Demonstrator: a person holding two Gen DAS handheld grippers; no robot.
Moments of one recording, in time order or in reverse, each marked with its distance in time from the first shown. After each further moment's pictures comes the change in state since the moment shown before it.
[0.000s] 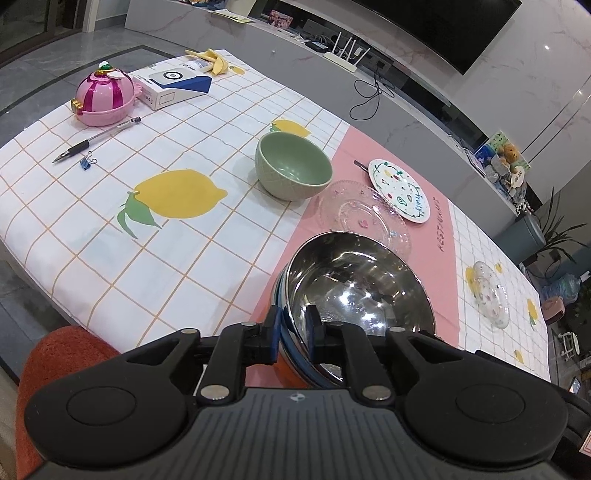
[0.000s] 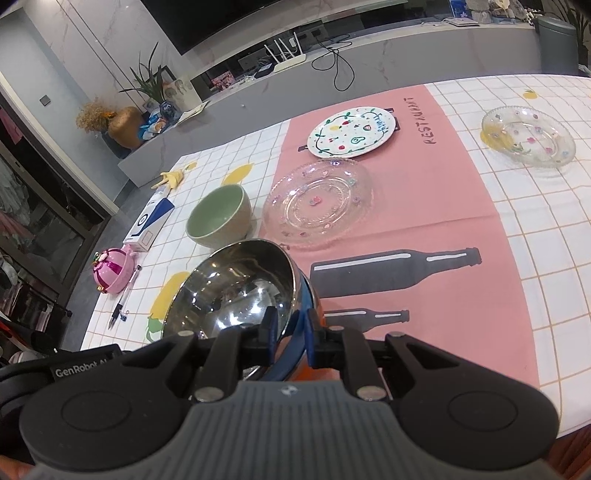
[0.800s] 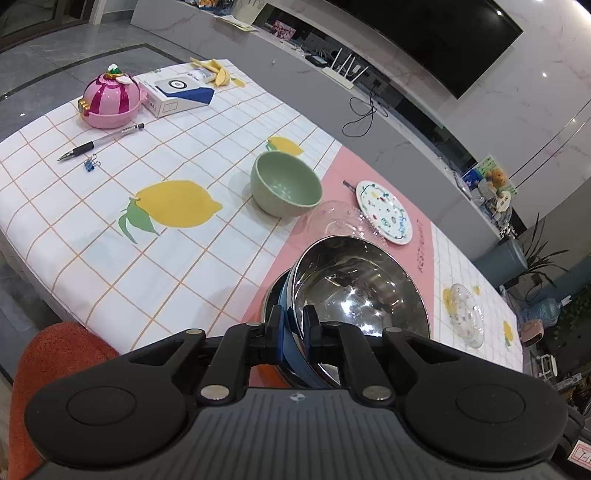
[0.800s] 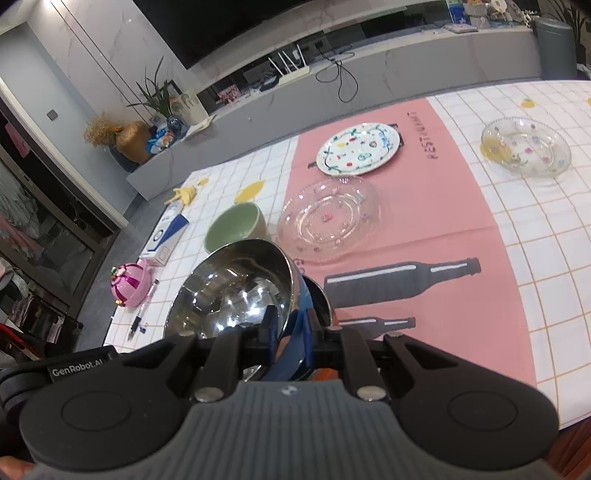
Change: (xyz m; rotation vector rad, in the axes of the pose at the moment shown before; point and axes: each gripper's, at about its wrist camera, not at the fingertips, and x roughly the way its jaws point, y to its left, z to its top) left arm -0.017 0.008 0.005 -0.061 -0.034 -0.055; right arm -0.021 0.004 0.004 0.025 -0.032 0.027
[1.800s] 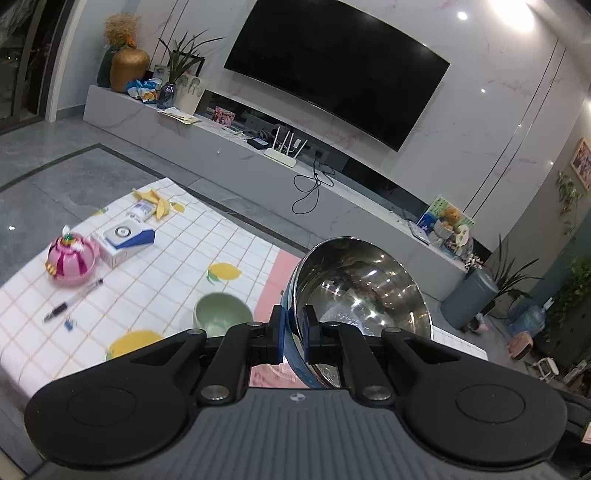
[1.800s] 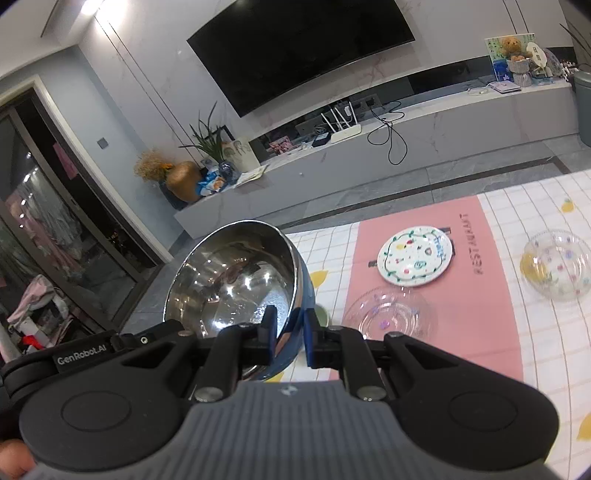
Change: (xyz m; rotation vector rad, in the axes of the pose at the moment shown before) left arm -0.080 -0.070 0.075 0.167 -0.229 -0.087; right arm -0.078 0.054 0.088 -0.076 -0.147 0.141
